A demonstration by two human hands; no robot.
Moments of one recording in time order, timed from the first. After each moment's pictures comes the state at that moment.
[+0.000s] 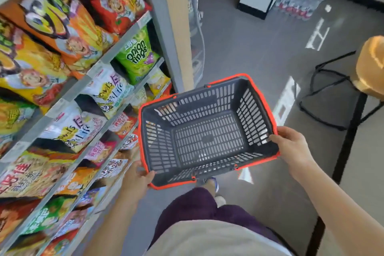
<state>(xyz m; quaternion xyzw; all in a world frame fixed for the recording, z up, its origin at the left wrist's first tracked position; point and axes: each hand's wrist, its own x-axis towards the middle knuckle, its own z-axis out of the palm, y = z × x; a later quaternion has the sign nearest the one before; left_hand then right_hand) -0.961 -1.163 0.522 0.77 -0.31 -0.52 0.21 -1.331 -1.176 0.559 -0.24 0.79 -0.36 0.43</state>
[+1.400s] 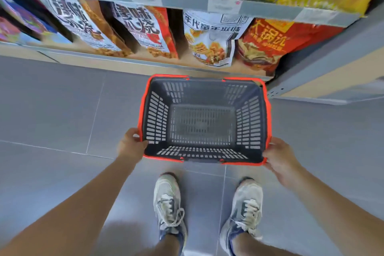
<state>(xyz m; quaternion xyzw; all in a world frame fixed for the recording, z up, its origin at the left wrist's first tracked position) -1.021 -1.208 -0.031 0.89 0.12 -0.33 0.30 -1.239 -1.494 0.011 -0.54 0.60 0.10 0.58</state>
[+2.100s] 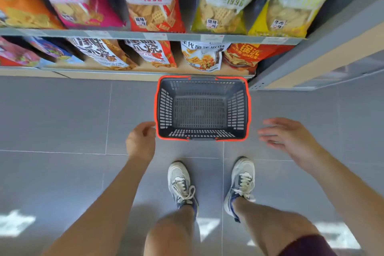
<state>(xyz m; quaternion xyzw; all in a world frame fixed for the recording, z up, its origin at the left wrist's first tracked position) -1.022 -1.226 0.134 0.89 0.05 -0.31 0.33 -1.224 -1.493 0.207 -0.52 0.59 0.08 0.61</state>
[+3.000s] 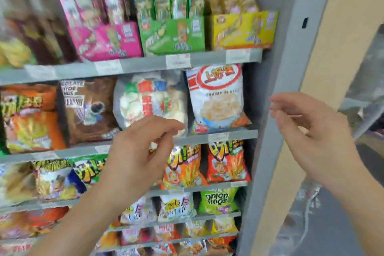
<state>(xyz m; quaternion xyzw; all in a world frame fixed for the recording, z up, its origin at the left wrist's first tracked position) -1.013 -1.357 0.888 0.68 -0.57 0.20 0.42 -1.211 -1.550 0.890 -0.81 0.21 -0.49 0.24</state>
